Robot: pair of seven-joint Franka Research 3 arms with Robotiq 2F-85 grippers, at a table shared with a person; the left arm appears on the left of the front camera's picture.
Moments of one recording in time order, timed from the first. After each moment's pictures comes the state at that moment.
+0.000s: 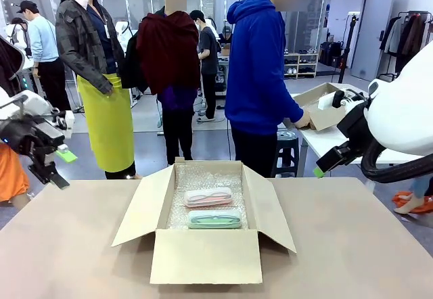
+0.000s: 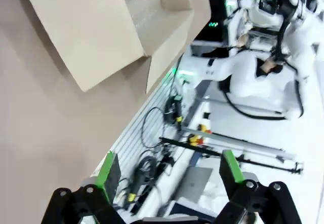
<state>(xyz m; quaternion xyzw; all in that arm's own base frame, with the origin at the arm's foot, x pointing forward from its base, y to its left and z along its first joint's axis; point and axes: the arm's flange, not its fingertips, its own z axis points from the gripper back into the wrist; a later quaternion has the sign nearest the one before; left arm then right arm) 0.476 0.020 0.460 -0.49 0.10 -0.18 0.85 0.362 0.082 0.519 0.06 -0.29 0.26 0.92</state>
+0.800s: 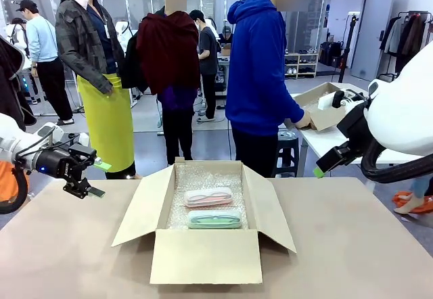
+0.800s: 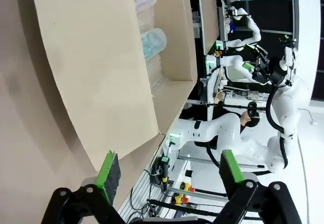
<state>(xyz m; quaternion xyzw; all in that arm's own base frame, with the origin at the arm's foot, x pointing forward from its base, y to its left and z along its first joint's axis) 0.508 0.000 0.382 -0.56 0.00 -0.09 0.83 0.362 0.082 0.519 0.06 -0.29 0.26 0.92</state>
